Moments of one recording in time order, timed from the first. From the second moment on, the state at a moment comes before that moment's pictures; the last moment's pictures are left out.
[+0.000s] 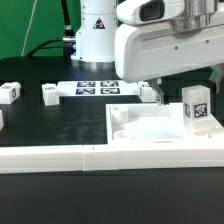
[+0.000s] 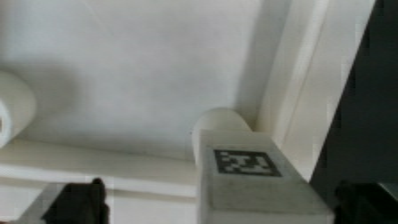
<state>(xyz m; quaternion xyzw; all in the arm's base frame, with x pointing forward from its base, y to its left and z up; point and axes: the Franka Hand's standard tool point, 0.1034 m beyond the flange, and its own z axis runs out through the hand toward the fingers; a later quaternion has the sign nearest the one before) 0.621 0.102 0.080 -0.99 -0.10 -0.01 0.06</state>
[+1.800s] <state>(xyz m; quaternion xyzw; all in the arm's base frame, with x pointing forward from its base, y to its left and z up) 0.622 0.128 0.080 -0.81 0.58 0.05 0.07</state>
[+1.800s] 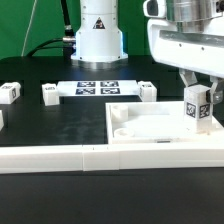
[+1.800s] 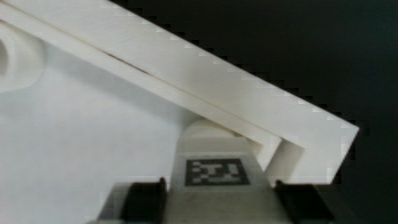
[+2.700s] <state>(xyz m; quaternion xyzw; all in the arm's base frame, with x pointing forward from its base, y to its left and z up) 0.625 0.122 0.077 -0.99 0.14 0.04 0.05</state>
